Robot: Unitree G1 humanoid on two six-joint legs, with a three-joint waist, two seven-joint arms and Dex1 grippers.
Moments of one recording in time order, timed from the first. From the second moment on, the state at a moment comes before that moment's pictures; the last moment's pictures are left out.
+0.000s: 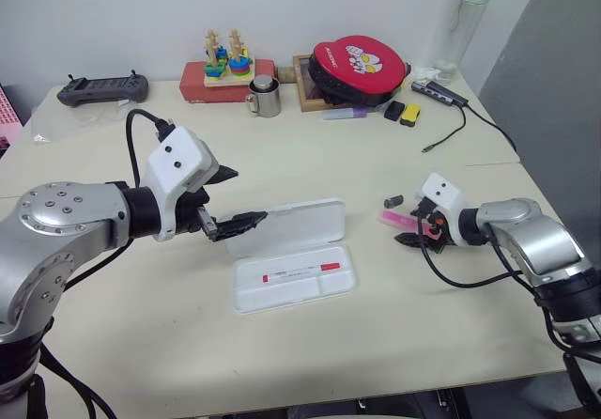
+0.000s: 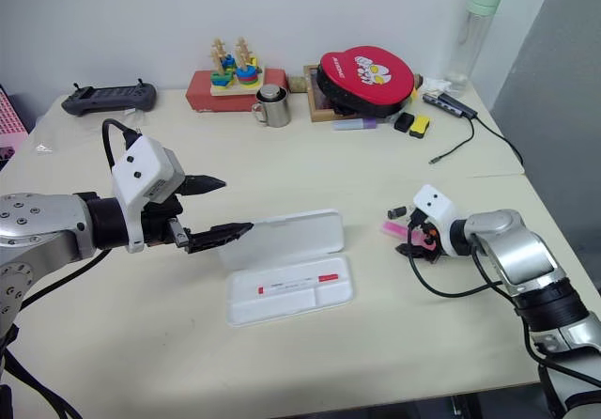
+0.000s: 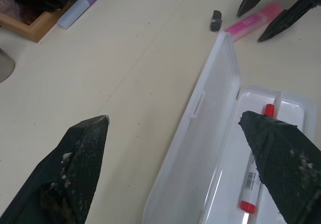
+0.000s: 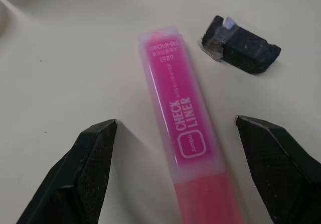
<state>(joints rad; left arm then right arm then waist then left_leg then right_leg) -0.39 1.03 0.20 -0.61 -0.72 1.01 -0.71 -0.56 -0.76 0.26 0.01 0.19 0.79 0.87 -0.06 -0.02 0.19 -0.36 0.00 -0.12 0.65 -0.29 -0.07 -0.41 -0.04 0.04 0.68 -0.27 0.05</state>
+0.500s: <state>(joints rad) -0.39 1.03 0.20 -0.61 -0.72 1.01 -0.71 -0.56 -0.75 0.26 0.00 0.18 0.79 0.89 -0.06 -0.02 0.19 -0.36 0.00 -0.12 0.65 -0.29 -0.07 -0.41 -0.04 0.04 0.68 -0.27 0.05</state>
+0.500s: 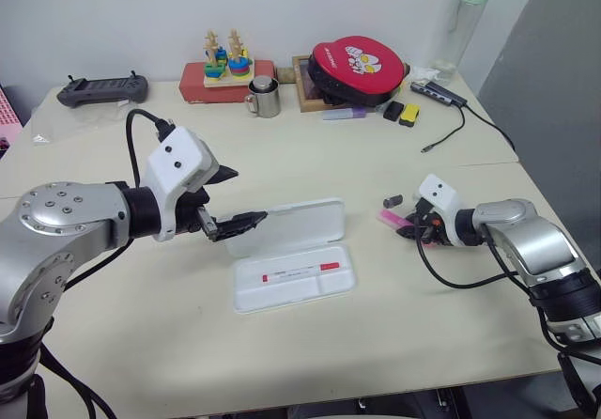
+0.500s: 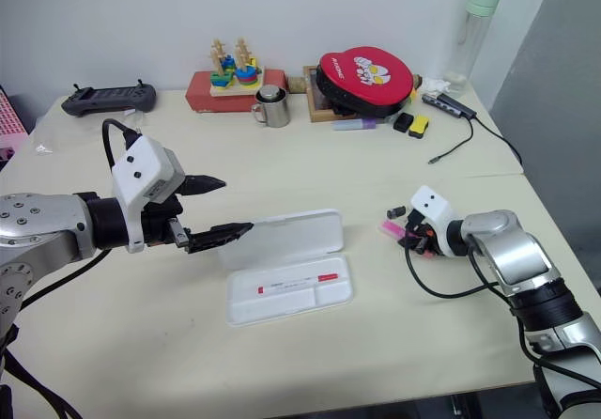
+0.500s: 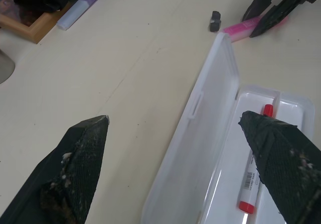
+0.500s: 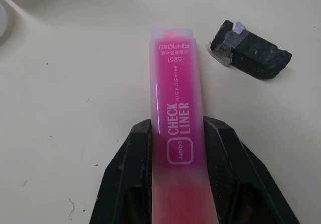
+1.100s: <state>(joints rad) 0.06 1.13 0.56 -0.77 -0.82 1.04 -0.95 -0.57 -0.90 0.25 -0.33 0.32 0.82 1.15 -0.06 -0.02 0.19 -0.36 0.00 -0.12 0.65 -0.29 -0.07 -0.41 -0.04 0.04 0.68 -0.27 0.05</state>
